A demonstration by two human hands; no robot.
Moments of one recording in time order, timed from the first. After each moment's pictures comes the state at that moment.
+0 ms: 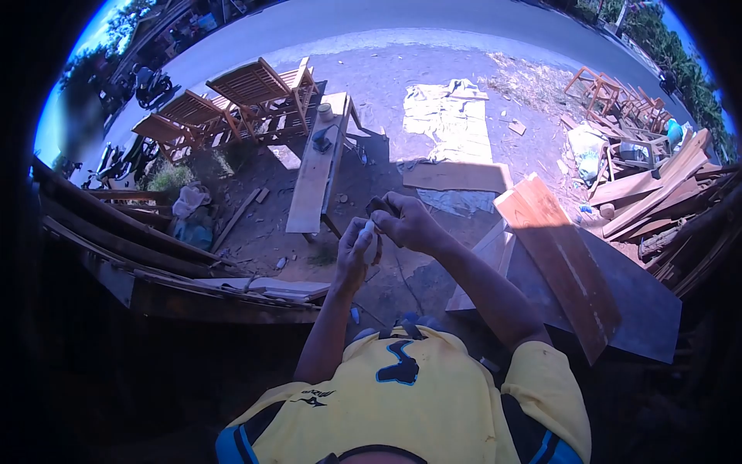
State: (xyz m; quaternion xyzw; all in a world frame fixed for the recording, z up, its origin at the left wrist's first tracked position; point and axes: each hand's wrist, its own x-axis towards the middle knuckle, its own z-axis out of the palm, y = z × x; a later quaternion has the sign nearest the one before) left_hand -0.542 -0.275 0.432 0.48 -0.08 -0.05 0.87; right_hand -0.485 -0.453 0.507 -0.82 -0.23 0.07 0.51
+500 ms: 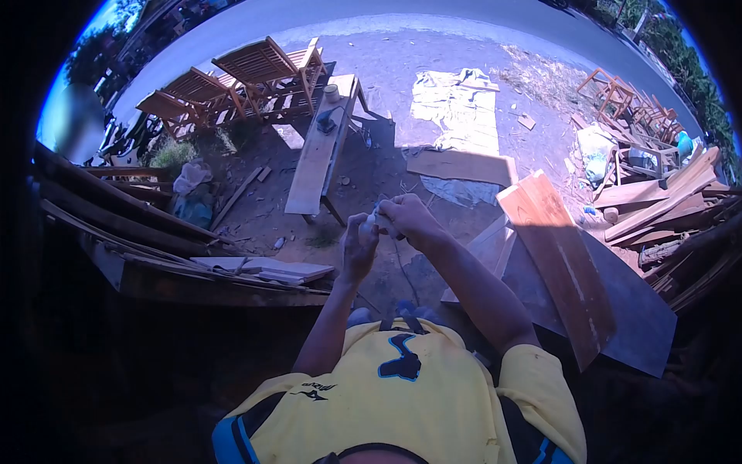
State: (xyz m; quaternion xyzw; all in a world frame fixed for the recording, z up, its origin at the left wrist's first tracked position) left_hand -0.543 -0.296 0.377 0.79 -0.04 0.21 0.58; right_hand -0.471 -0.450 0.463 -0.69 0.01 0.26 0.68
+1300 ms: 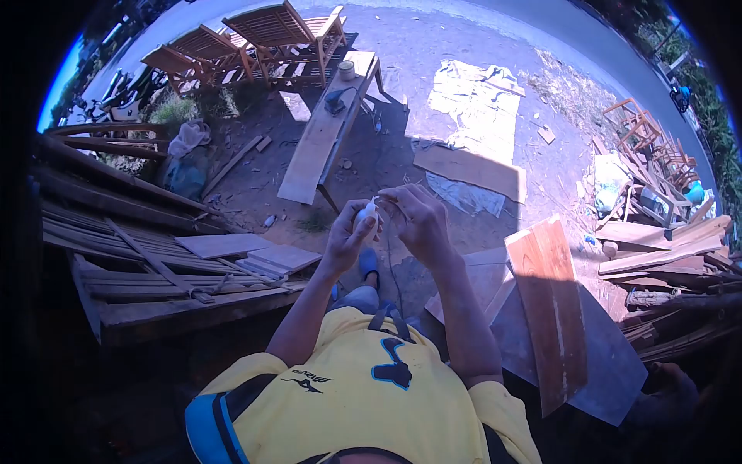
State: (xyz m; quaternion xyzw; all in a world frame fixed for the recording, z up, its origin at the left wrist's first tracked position) left_hand -0.434 -0.272 0.397 0.64 -0.04 0.03 0.77; right_hand -0.382 -0.448 0.492 -0.82 -0.29 -0.15 0.46
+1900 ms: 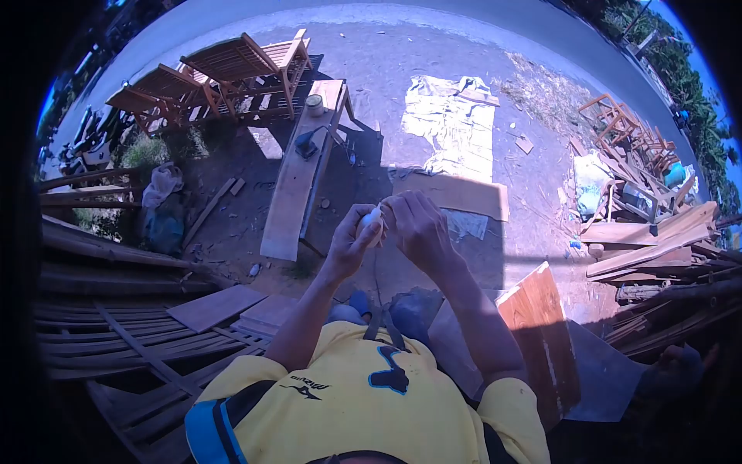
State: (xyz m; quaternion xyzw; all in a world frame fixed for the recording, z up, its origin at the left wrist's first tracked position) left_hand -0.223 -0.252 0.424 0.62 -0.09 -0.01 0.78; right_hand -0.190 -0.425 0.512 -0.86 -0.33 -0.25 0.29
